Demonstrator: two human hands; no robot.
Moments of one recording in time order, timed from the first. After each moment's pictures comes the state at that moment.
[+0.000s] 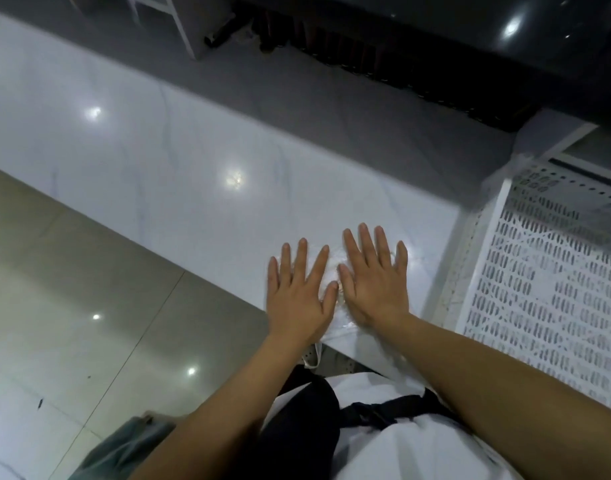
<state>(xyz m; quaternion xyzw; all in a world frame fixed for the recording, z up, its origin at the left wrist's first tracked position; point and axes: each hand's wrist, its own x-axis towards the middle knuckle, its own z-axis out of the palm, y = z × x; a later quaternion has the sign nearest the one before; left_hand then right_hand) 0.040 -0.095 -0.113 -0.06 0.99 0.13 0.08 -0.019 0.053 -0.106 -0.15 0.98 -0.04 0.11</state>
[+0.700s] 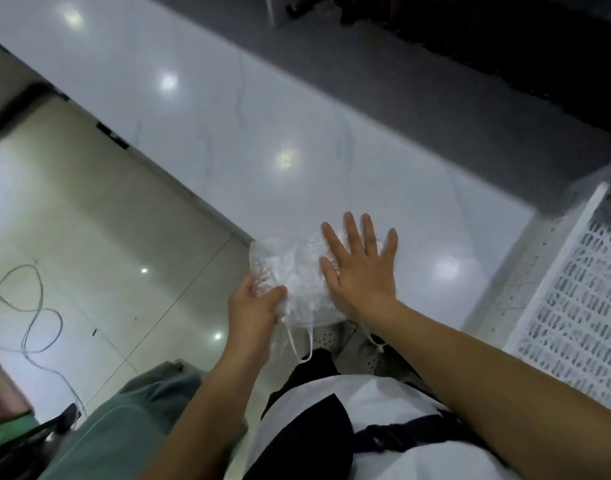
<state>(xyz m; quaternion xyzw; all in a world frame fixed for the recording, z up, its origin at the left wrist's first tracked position) 0.125 -0.161 -0.047 -0.50 0.55 0.66 -0.06 0.006 -0.026 -0.109 -0.28 0.95 -0.04 0.14</state>
